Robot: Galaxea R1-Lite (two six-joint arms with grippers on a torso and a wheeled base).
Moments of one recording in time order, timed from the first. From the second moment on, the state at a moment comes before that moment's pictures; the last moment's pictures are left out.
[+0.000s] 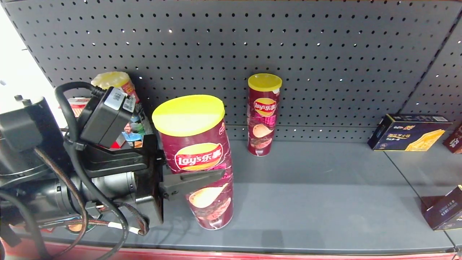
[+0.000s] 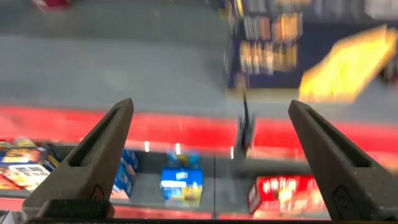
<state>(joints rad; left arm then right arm) -0.50 1.43 -0.64 -0.76 -0.71 0.09 0.02 0.16 -0.16 -0.02 0.03 -0.05</state>
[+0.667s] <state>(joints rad) -0.48 1.45 -0.66 -0.76 -0.69 0.09 0.33 0.82 -0.56 -0.14 0.11 -0.12</state>
